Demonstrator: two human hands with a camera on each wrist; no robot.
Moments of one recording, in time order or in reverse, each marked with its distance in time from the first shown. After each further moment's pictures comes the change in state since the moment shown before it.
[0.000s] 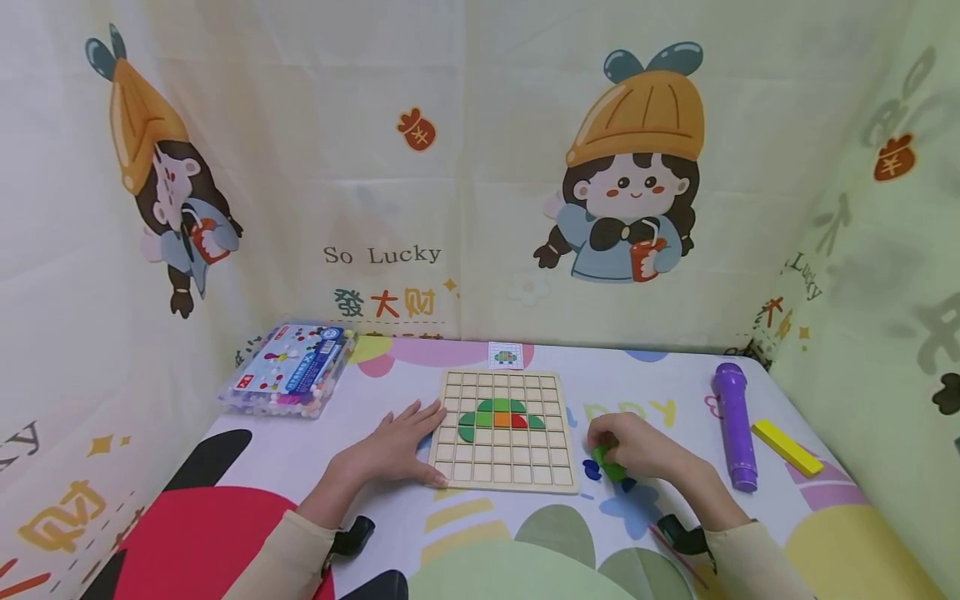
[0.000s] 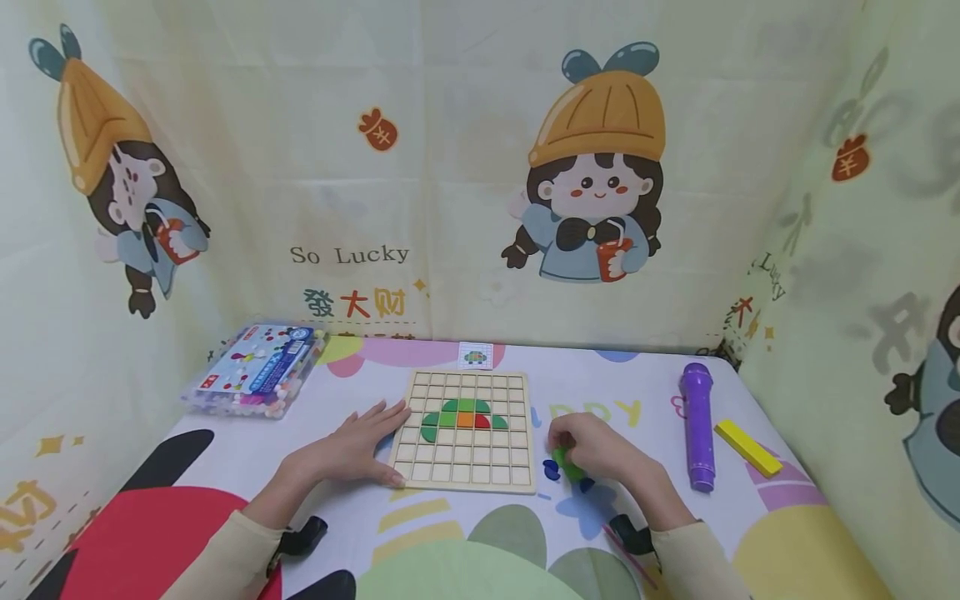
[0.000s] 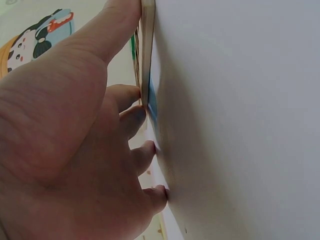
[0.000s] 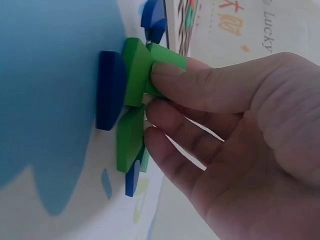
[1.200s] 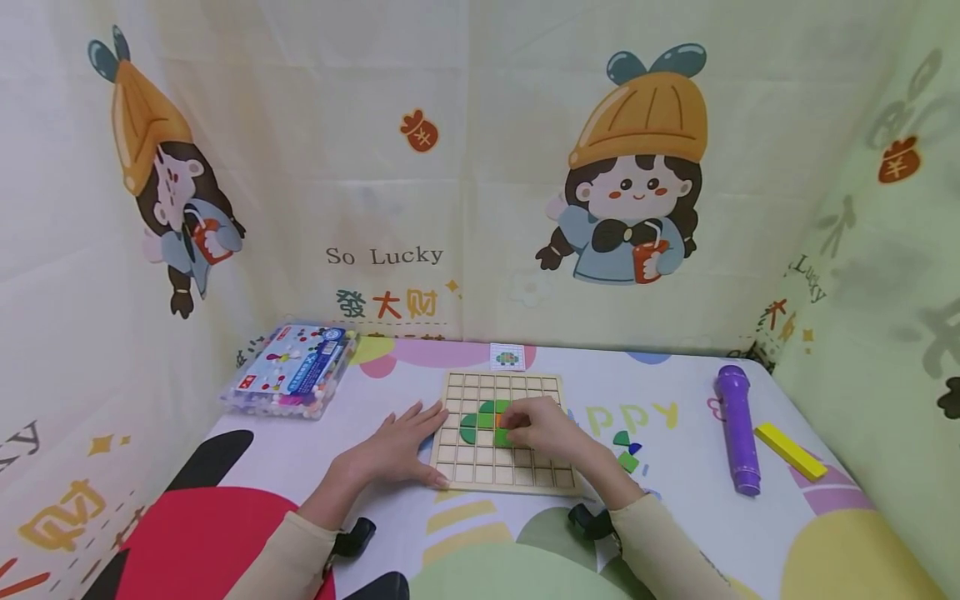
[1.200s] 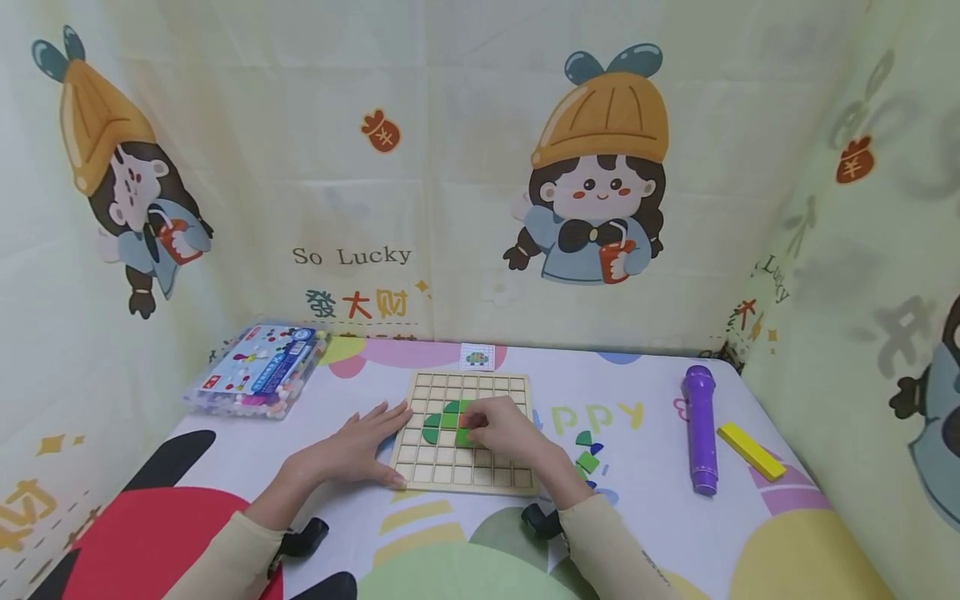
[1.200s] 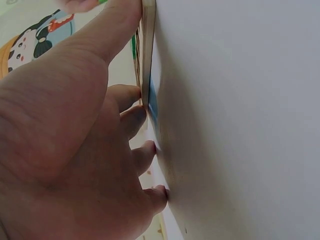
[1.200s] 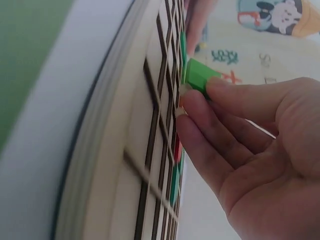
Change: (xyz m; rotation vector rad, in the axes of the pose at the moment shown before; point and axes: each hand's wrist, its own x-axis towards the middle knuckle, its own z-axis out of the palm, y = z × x) left_hand 0.000 0.003 -0.002 -0.007 -0.005 -0.008; right_hand 0.080 -0.073 0.050 0.261 0.078 -0.048
